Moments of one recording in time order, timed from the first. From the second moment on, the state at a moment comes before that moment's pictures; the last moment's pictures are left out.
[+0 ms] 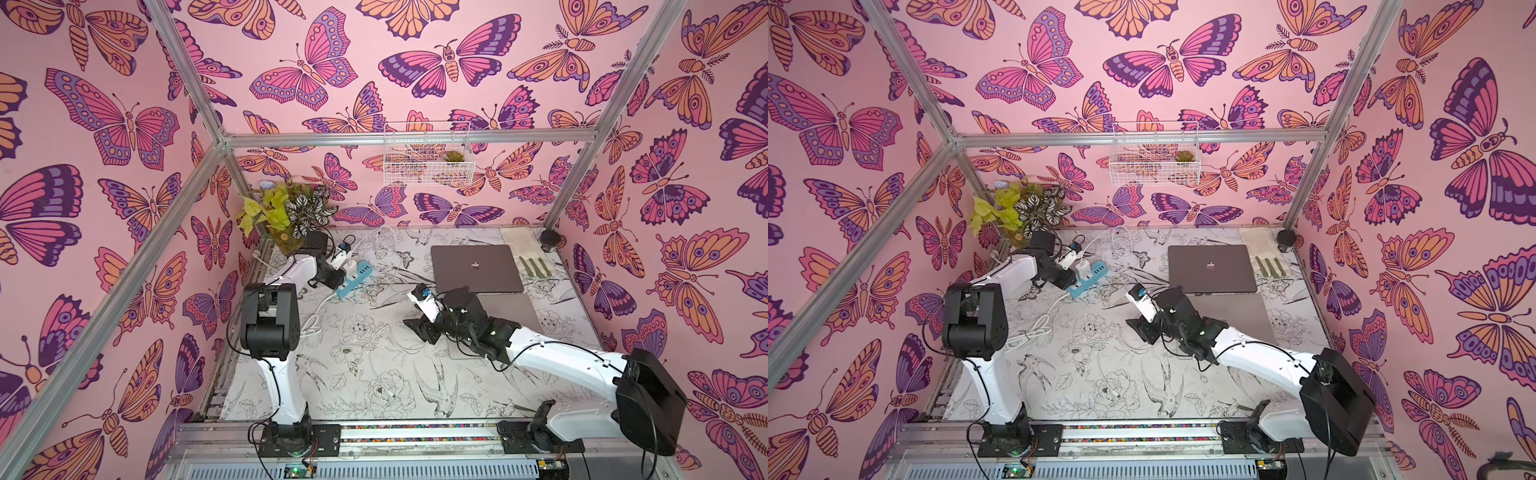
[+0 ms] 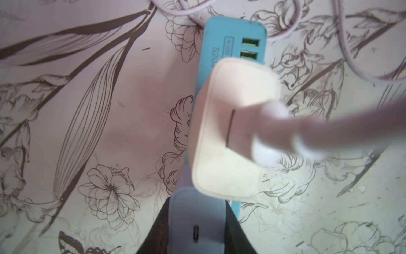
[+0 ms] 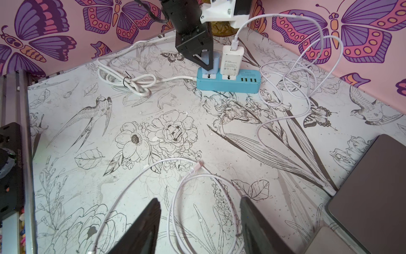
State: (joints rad) left arm -0.05 1.98 1.46 -0.61 0.21 0.51; right arm 0.85 1.35 0.80 0.03 -0.09 -0.03
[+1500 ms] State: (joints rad) left arm -0.69 1.64 0.91 -0.26 0.51 -0.30; right arm 0.80 1.13 0.46 0.42 0.45 0.00
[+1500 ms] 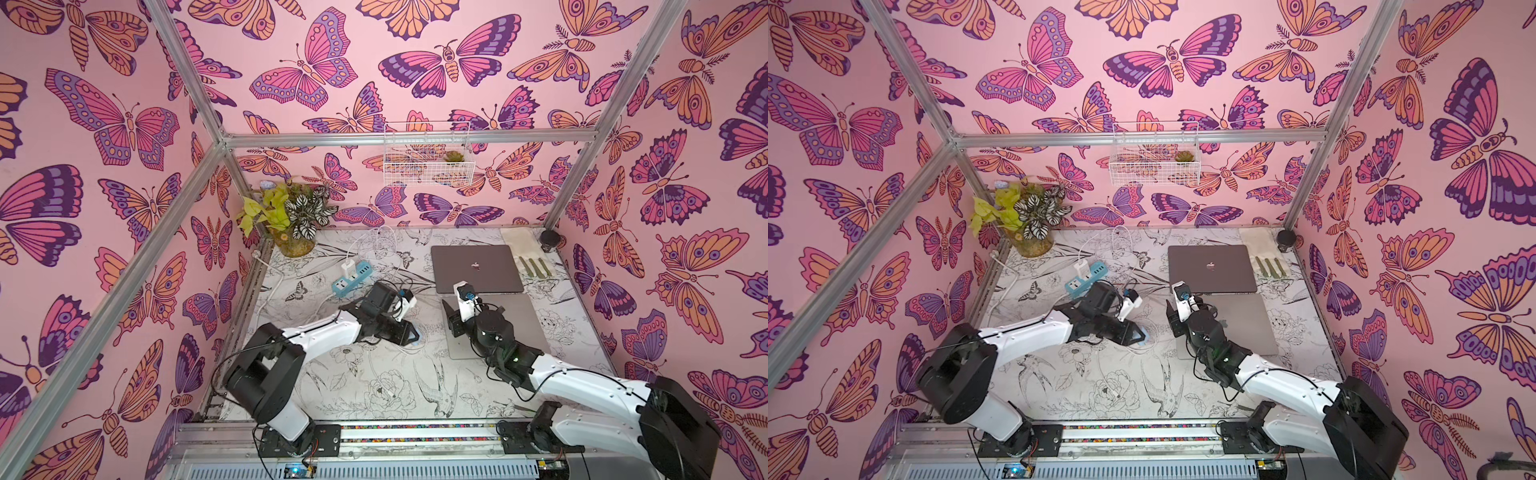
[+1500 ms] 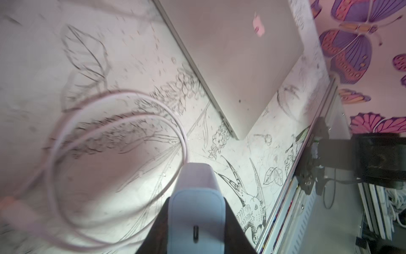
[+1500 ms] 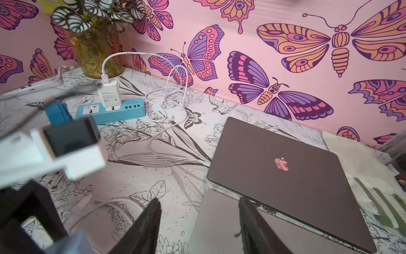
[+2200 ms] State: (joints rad) left arm -0.69 1.64 0.92 -0.23 0.43 -0.35; right arm 0.80 1.16 0.45 0.44 0.45 0.00
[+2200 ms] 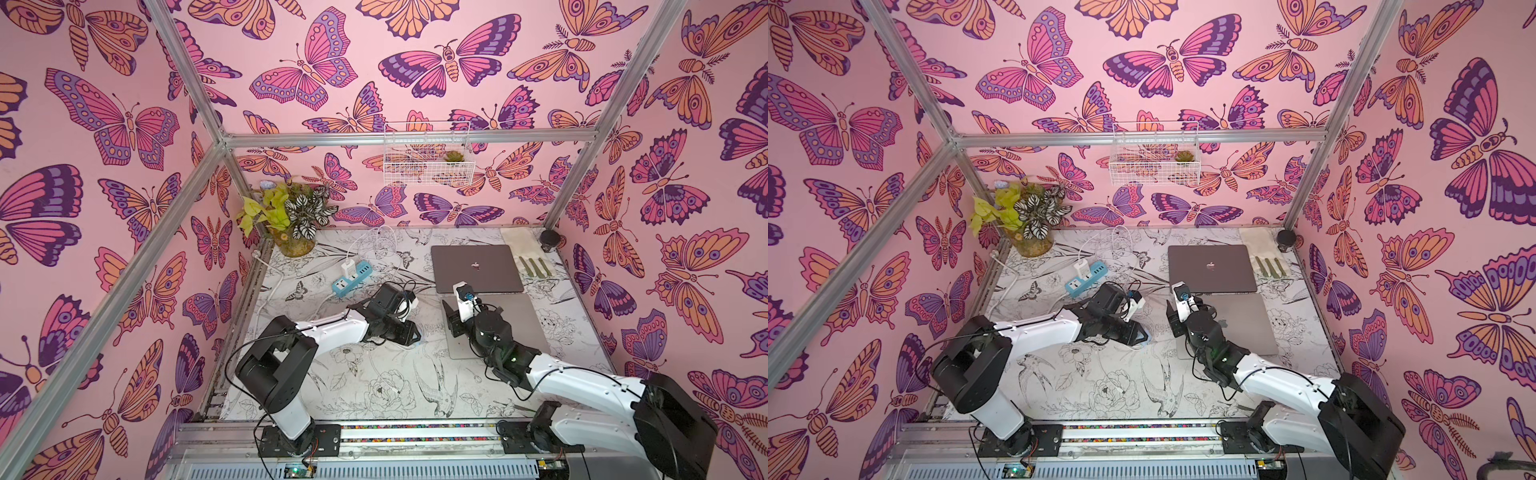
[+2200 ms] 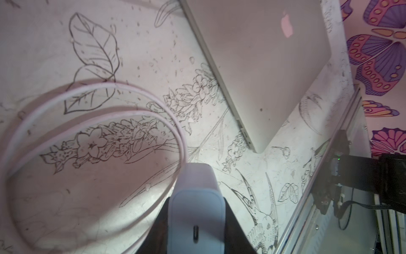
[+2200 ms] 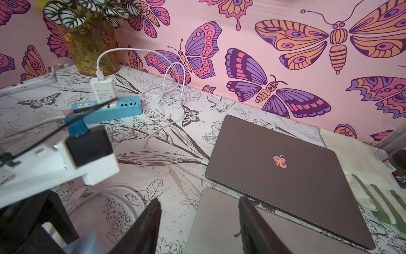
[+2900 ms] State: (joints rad) left arm -0.64 1.71 0.92 -0.22 0.37 -0.35; right arm 0.80 1.20 0.46 0.45 0.44 0.00
